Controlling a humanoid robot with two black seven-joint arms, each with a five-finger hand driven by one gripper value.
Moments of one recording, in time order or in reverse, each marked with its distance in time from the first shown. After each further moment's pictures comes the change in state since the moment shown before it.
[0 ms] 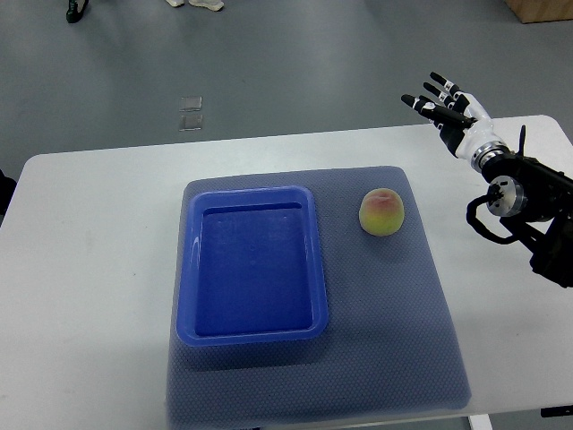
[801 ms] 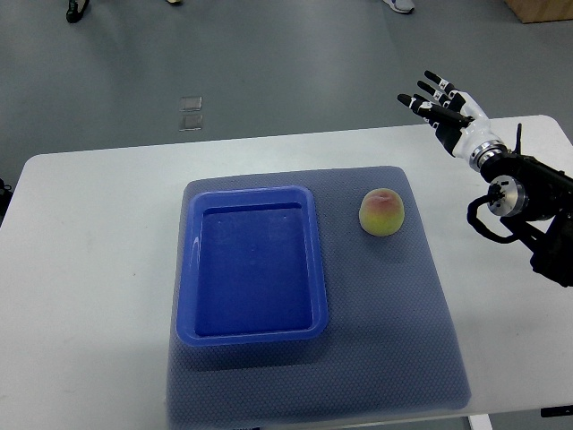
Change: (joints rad) left arm 0.000 0.000 0.000 -0.003 0.000 0.000 -0.001; right arm 0.003 0.000 -0.002 -0.001 -0.002 0.044 0.001
